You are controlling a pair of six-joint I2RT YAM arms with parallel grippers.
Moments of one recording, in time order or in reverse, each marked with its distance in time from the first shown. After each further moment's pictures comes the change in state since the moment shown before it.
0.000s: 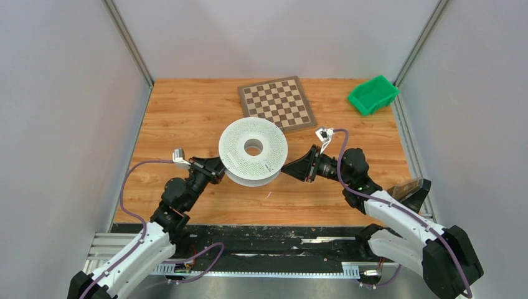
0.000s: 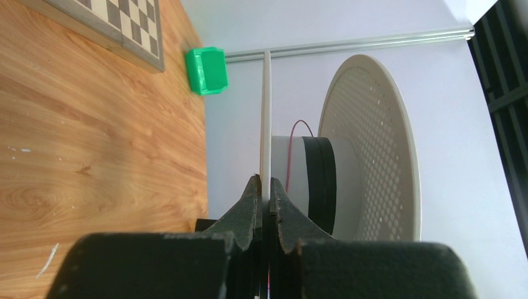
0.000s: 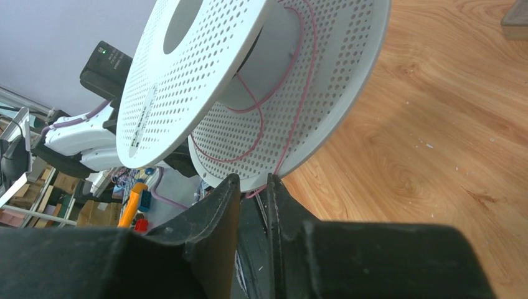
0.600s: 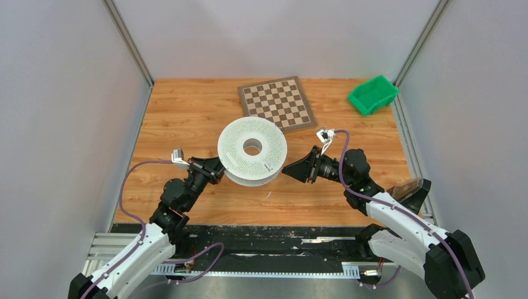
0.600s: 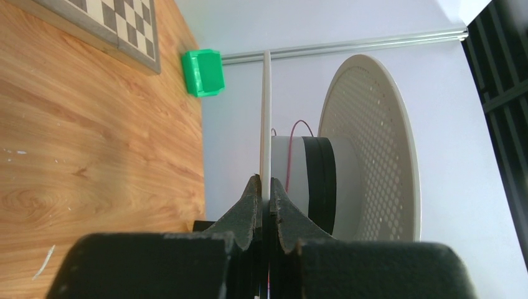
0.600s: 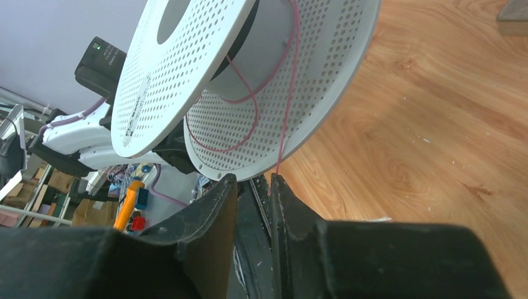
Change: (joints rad) left arm 0.000 -0.023 0.000 -0.010 -0.007 0.000; right arm 0.001 -0.040 0.000 -0.060 0.017 -0.022
